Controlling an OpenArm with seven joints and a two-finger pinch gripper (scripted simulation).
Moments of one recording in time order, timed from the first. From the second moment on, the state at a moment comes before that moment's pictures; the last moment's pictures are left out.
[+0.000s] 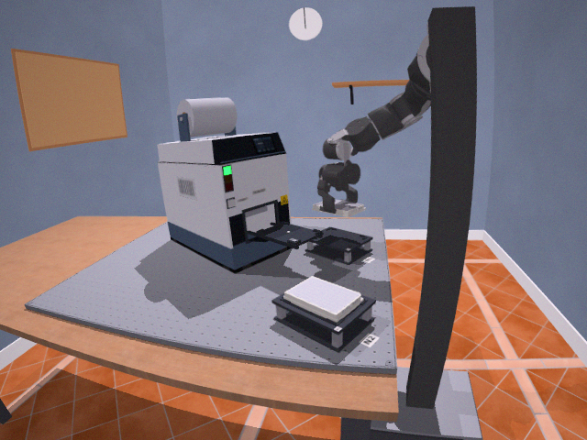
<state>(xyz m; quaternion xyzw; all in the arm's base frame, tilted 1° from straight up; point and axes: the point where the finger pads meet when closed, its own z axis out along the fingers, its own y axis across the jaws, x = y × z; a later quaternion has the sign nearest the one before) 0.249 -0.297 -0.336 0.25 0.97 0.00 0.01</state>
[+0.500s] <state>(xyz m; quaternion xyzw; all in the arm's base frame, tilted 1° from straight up) 0.250 -0.295 -0.335 0.25 0.97 0.00 0.01</state>
